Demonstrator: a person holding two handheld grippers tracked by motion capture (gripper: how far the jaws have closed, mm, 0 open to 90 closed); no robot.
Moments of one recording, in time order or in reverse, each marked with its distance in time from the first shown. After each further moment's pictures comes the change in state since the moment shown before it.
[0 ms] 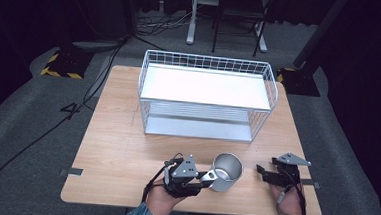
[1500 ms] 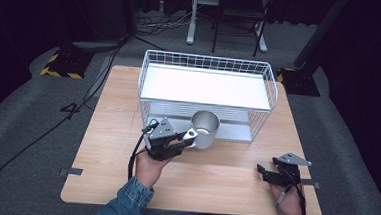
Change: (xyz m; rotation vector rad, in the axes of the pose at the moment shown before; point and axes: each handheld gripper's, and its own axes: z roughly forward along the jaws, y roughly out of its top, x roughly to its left) left arm 0.081 0.024 -0.037 -0.137 0.207 -0.107; right arm -0.001 0.000 0.000 0.002 -0.008 0.014
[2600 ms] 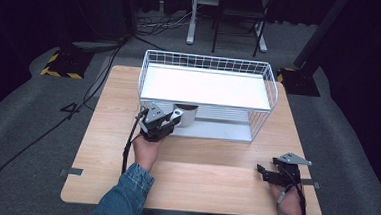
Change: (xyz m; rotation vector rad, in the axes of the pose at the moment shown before) left arm 0.065 -0.015 0.023 -0.072 0.246 -0.077; right arm -0.001 0.000 0.000 0.003 0.001 0.010
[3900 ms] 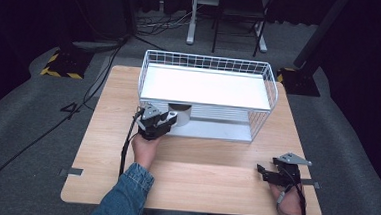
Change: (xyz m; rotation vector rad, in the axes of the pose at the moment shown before) left arm 0.021 -0.015 0.012 0.027 0.020 -0.076; right arm 0.000 0.000 0.000 -0.001 -0.002 -0.002
